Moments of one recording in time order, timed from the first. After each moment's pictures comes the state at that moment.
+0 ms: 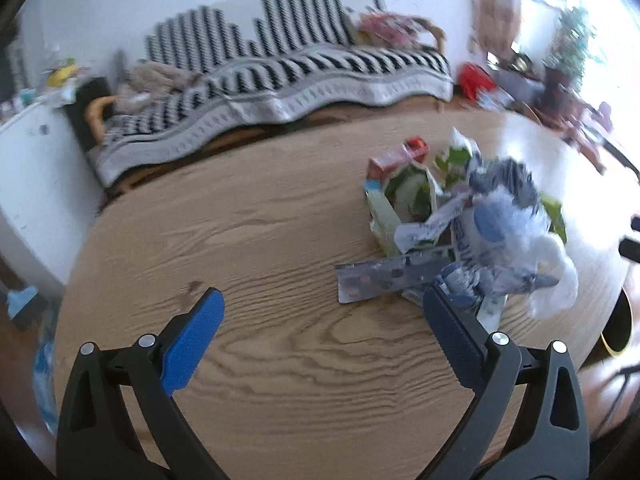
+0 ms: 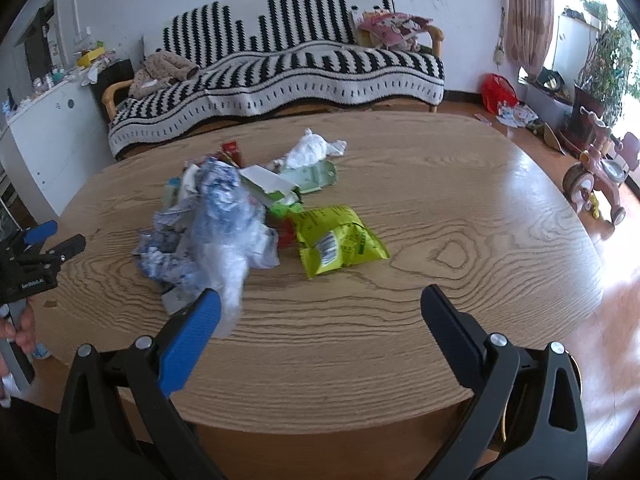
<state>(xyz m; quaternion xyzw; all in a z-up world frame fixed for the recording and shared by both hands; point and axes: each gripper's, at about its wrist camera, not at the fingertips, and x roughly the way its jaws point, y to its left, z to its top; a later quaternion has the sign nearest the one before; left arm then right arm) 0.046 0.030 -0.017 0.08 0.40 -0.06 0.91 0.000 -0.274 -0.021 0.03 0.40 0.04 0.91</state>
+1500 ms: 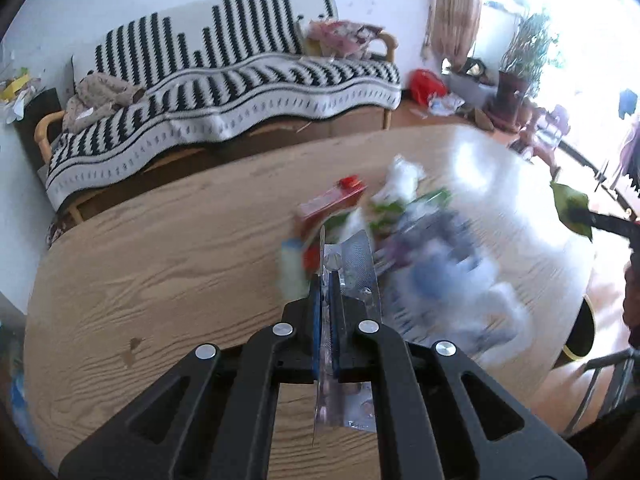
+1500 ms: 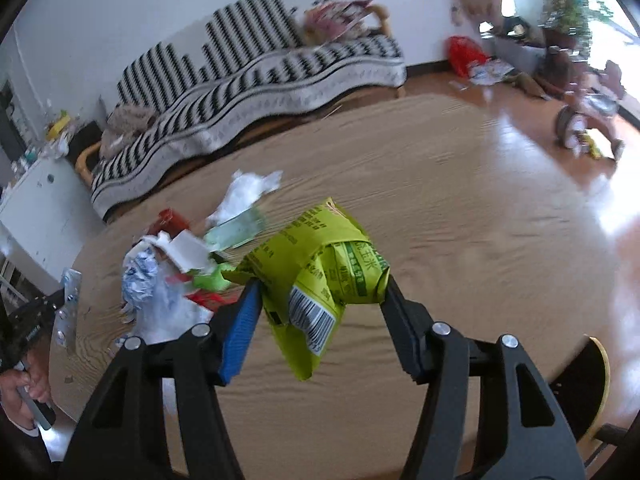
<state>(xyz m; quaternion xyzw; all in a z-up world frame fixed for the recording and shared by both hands) 0.078 -0.019 0.019 0.05 0.38 -0.15 0.91 0.027 -0.404 -0.013 0.15 0.38 -0.01 0.91</state>
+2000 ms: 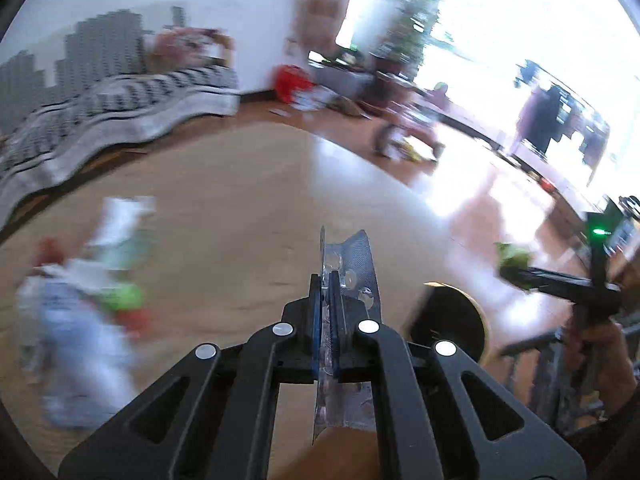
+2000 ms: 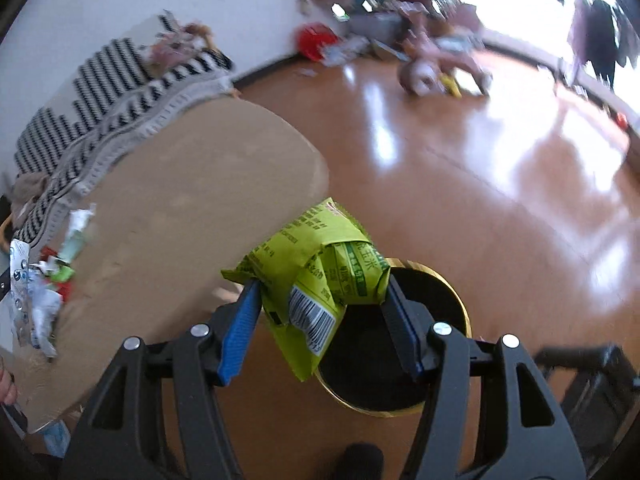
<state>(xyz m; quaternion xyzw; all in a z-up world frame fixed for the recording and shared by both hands) 0.012 -0.318 0.013 0.06 0.38 -0.36 0.85 -0.143 -0.640 -0.081 0.23 0.43 -0.20 0.85</state>
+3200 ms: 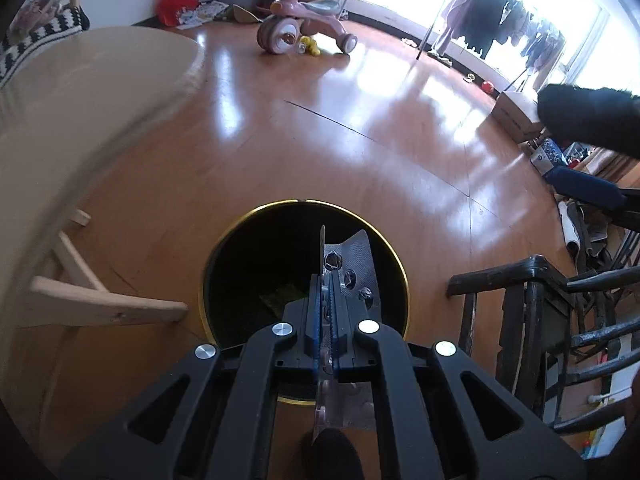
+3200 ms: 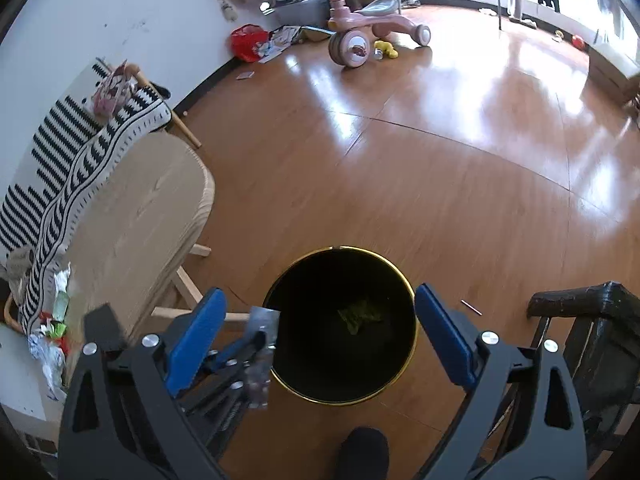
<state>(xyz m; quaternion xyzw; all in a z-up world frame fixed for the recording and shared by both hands) -0.063 -0.589 -0.158 0.13 0.48 -0.47 0.73 -0.204 -0.726 -0.083 0.32 0.40 -0.25 0.82</state>
